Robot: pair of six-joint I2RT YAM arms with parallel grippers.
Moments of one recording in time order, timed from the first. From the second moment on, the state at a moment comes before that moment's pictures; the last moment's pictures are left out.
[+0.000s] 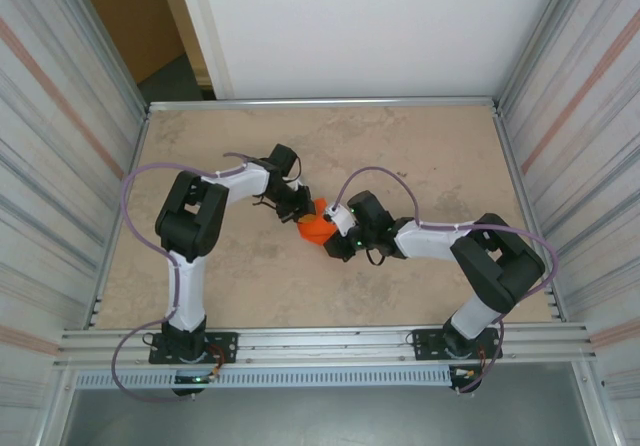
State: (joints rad) left arm -0.47 2.08 1.37 -0.60 0.58 -0.71; right arm 0.72 1.62 0.71 0.06 -0.39 0.06
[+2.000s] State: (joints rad) left arm -0.48 2.14 1.44 -0.61 0.63 -0.57; right arm 0.68 1.76 0.84 -0.03 -0.39 0.13
